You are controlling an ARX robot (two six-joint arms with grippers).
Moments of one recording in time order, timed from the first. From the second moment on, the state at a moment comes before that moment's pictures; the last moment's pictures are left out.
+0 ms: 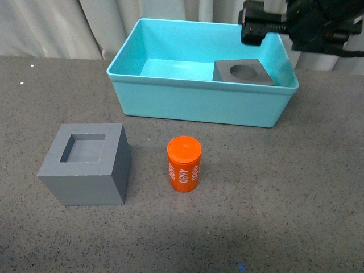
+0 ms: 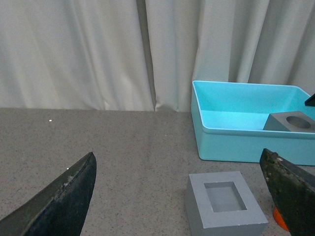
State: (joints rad) left arm 0.00 0.00 0.02 0.00 0.00 0.00; right arm 0.25 2.06 1.35 0.05 0.05 0.20
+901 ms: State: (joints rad) left arm 0.00 0.00 0.02 0.00 0.00 0.00; right arm 0.29 1.12 0.40 0.46 0.33 -0.12
